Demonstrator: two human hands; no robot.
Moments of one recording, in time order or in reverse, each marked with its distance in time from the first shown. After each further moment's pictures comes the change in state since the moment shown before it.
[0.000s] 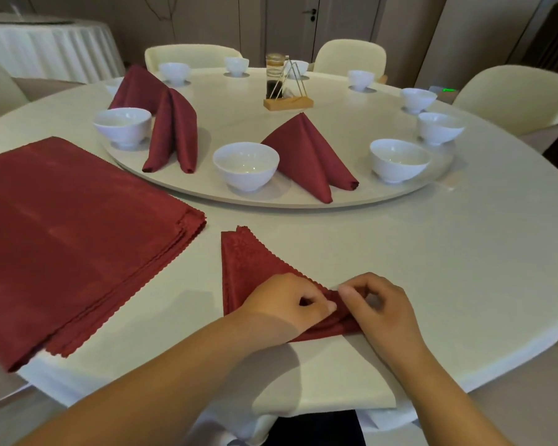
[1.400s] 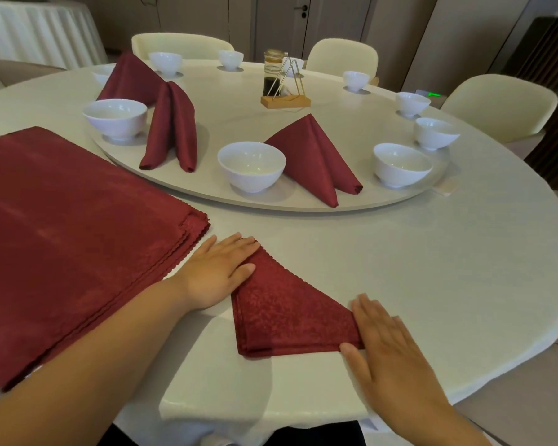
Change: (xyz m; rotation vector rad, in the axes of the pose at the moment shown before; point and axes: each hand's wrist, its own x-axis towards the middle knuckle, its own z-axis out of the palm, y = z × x) left_hand 0.012 -0.087 -0.075 0.657 -0.049 -0.071; right_hand -0.039 -0.019 0.010 -0.902 -0.450 0.169
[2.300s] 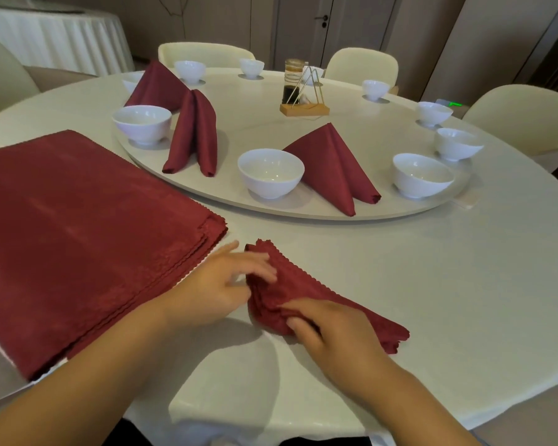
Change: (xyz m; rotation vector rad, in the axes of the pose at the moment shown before) left_hand -0.032 0.001 -0.010 -0.609 0.264 0.254; right_hand 0.045 -0.055 -0.018 0.415 0.274 -0.436
